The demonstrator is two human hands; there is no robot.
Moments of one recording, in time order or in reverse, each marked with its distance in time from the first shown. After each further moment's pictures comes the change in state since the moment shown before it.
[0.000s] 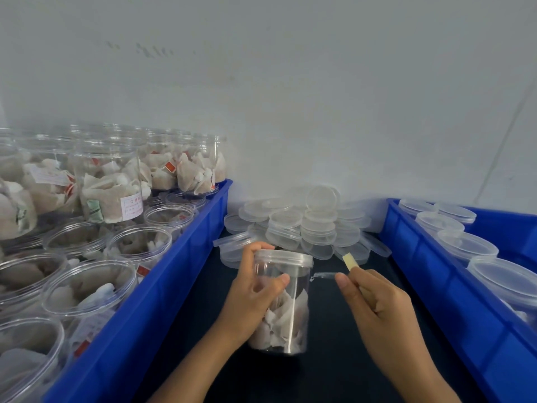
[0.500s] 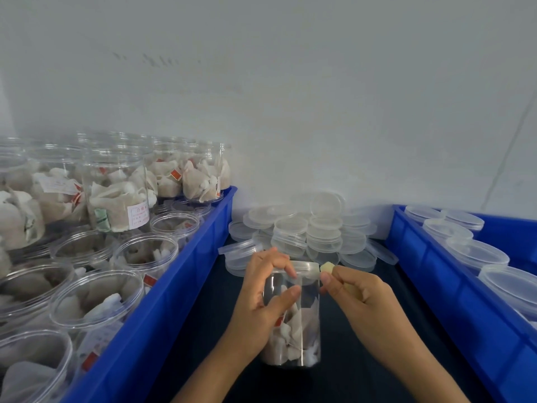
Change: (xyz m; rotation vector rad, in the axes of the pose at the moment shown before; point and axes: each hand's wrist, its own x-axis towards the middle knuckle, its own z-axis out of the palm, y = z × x) left_hand -0.004 0.014 0.002 0.096 0.010 0.199; right_hand 0.022 -0.018 0.009 0.160 -0.253 0.085
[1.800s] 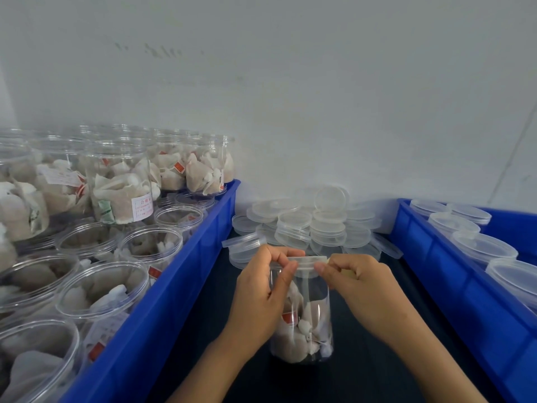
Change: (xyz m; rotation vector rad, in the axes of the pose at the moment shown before) left_hand 0.003 0.001 -0.001 0.131 0.118 0.012; right_hand 0.013 -0.014 -0.002 -0.108 -0.074 0.144
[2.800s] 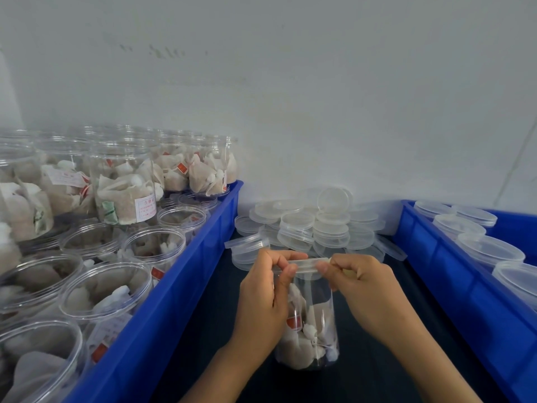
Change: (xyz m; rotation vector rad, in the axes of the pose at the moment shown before) left_hand -0.004 -0.006 0.007 0.014 0.088 0.079; right_hand 0.002 -0.002 0.004 0.013 0.030 -0.010
